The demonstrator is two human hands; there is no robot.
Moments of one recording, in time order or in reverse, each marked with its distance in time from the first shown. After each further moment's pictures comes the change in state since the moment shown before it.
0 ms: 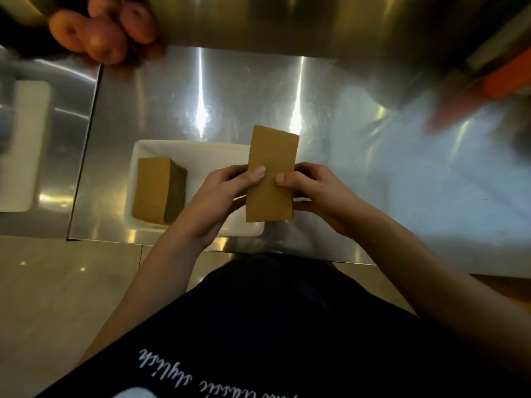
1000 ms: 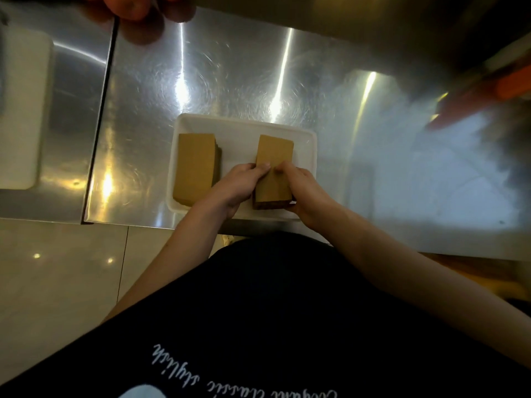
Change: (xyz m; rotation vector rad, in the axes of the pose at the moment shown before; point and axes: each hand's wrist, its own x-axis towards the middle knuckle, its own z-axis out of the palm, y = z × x) left_hand 0.053 -0.056 -0.083 0.019 -0.065 -0.234; right_hand 0.062 0.021 0.129 0.077 0.381 0.321
